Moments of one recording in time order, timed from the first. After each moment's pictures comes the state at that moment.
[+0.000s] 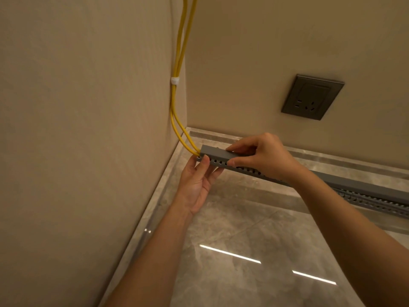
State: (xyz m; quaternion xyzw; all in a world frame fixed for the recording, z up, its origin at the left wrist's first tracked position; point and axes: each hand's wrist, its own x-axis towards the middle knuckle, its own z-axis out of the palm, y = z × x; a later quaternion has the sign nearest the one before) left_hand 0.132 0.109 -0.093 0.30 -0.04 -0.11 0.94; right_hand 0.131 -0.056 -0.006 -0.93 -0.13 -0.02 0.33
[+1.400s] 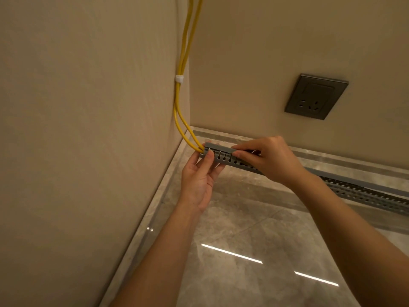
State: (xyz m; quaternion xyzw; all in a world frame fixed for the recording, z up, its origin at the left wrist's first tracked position) left_hand 0.126 0.103 -0.081 0.32 0.01 -0.06 0.94; right_hand 0.123 -0.056 -0.011 -0.94 -0.19 -0.12 0.25
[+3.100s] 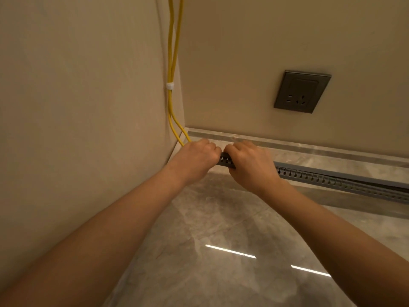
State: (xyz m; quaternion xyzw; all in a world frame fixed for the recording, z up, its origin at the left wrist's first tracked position) left_hand 0.145 0.119 -0.028 0.90 -0.39 0.16 -0.12; right_hand 0.110 -0.032 -0.040 -0.97 -0.16 -0.18 0.01
